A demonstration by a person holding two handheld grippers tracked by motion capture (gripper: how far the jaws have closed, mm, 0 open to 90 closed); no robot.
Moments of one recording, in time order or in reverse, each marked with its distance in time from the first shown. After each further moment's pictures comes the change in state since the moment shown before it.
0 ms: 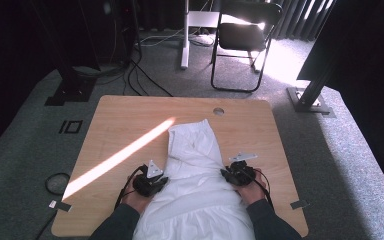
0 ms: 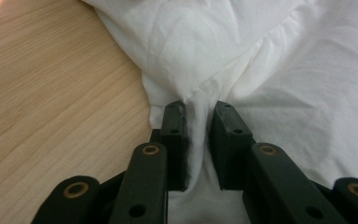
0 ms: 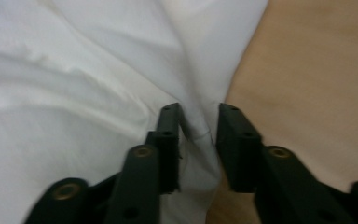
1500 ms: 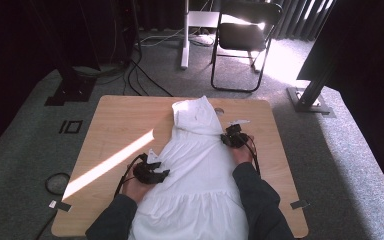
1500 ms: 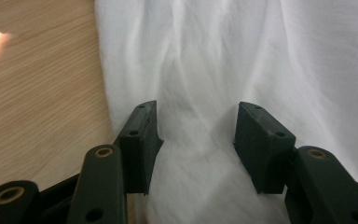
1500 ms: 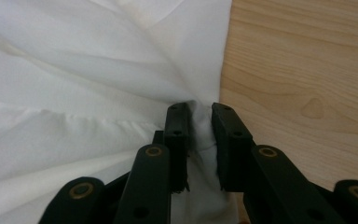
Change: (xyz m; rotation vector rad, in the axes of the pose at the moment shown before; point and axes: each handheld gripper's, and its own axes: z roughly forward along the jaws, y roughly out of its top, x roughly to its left) left arm 0.033 0.024 0.010 0.028 -0.007 -0.029; right arm -0.079 0.084 0.085 -0.035 -0.129 0.126
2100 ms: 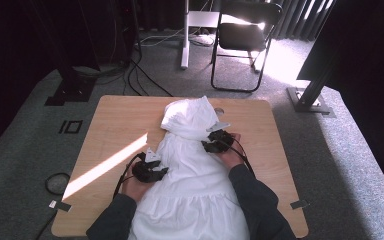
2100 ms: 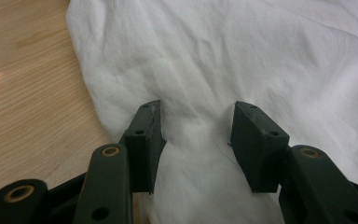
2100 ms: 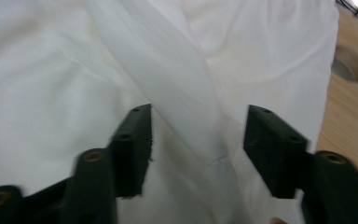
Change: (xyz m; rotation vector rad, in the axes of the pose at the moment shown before) left arm 0.003 -0.007 0.009 -0.028 0.003 -0.031; right arm 0.067 0.012 -0.014 -0.015 0.031 -0.340
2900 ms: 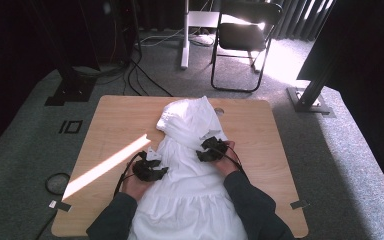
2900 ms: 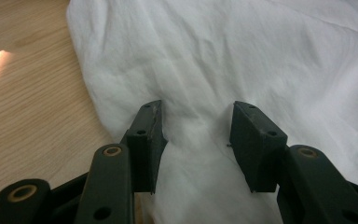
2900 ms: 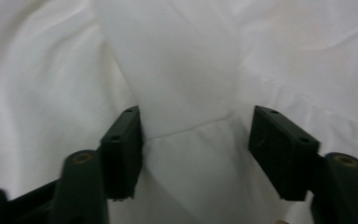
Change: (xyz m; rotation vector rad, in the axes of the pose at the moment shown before) left arm 0.001 0.004 0.000 0.030 0.001 0.008; right arm 0.026 -0.010 0.001 0.044 0.051 0.013
